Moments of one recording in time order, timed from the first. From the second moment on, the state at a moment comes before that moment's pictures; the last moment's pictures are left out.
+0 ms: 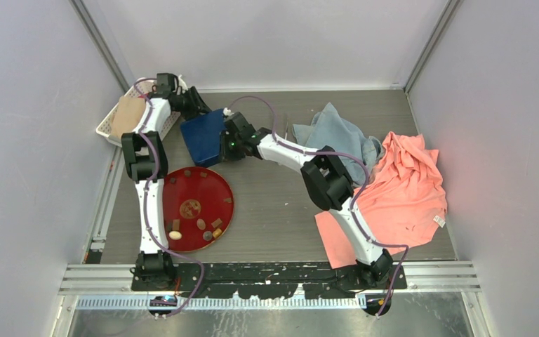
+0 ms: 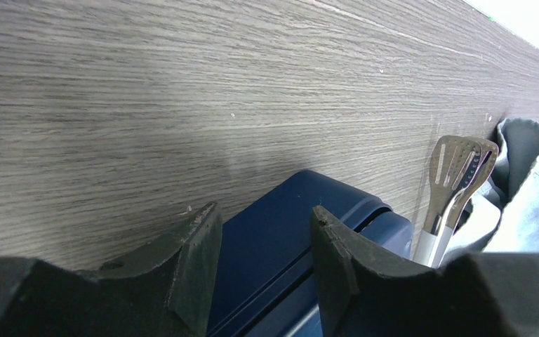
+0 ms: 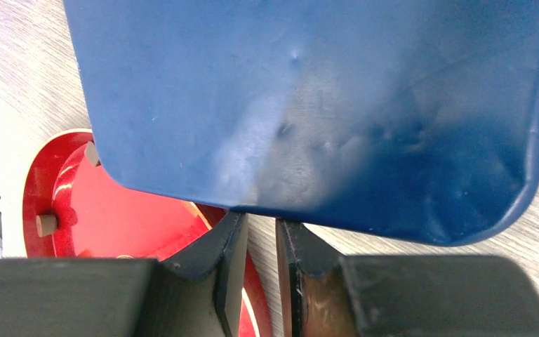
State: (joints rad) left arm 0.05 2.55 2.29 -0.61 0.53 -0.44; right arm 0.78 2.37 1.95 -0.32 -0.13 0.60
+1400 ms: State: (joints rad) left arm -0.03 2.55 2.24 -0.51 0.63 -0.47; right arm 0.75 2.25 1.76 -0.29 -0.12 0.65
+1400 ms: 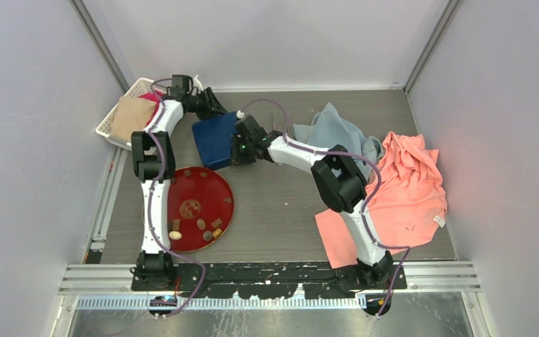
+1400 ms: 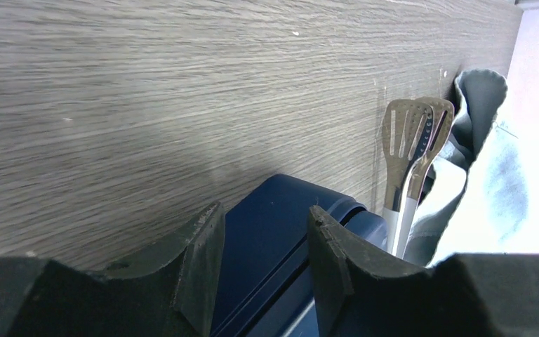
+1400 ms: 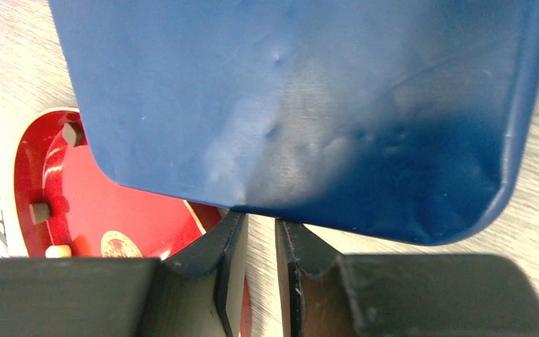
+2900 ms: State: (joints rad) left arm -0.06 2.25 2.09 -0.65 0.43 -0.41; right arm 0.75 2.00 1.48 -0.16 -0.10 0.68
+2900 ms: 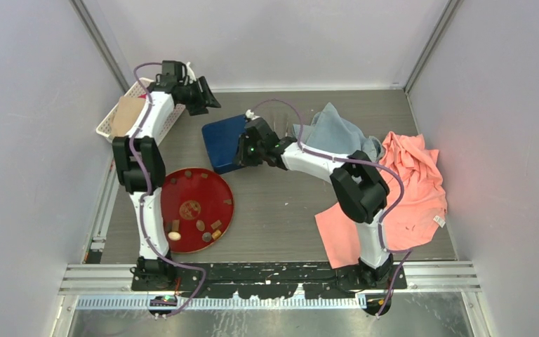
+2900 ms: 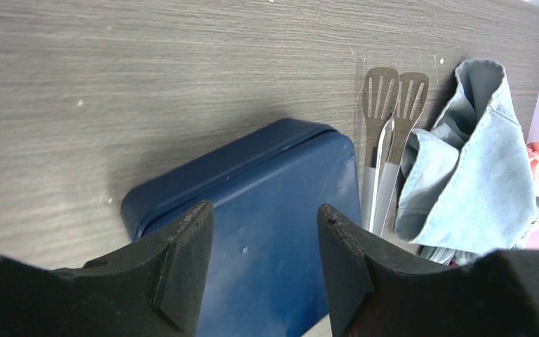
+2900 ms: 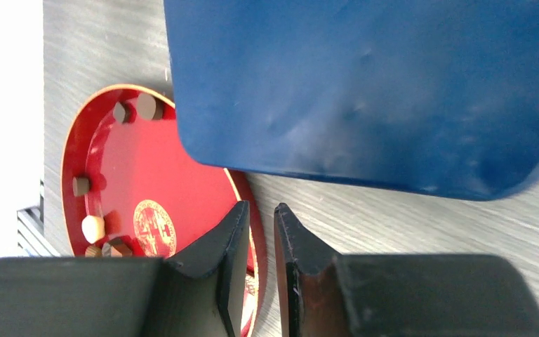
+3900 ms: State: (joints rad) left arm -0.02 2.12 1.79 -0.64 0.48 -0.40; right arm 0.79 2.15 1.61 -0.16 -0.12 0.70
